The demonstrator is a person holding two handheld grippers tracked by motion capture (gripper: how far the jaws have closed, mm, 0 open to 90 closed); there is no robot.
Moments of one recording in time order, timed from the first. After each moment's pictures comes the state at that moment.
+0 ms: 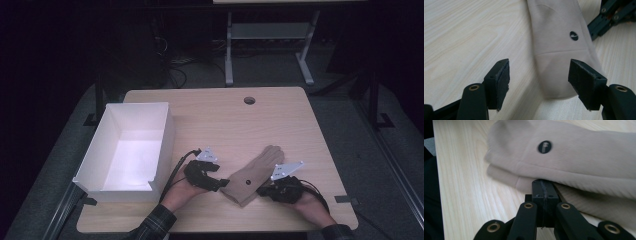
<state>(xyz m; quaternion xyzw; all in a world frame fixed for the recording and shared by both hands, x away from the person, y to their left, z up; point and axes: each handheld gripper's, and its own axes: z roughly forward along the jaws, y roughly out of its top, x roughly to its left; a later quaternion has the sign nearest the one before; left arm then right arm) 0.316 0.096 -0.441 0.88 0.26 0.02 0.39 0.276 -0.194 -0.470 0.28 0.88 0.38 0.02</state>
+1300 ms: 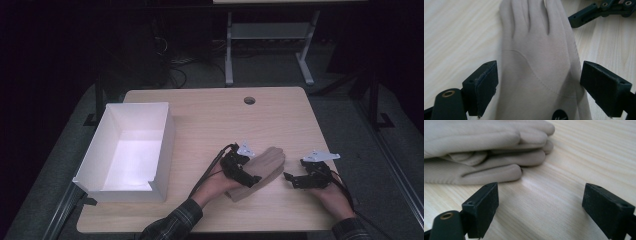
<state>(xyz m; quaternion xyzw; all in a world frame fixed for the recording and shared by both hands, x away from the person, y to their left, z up) 0.341 -0.004 -0.455 0.90 0.21 0.03 0.38 0.309 -0.283 -0.483 0.44 0.81 0.36 0.17</state>
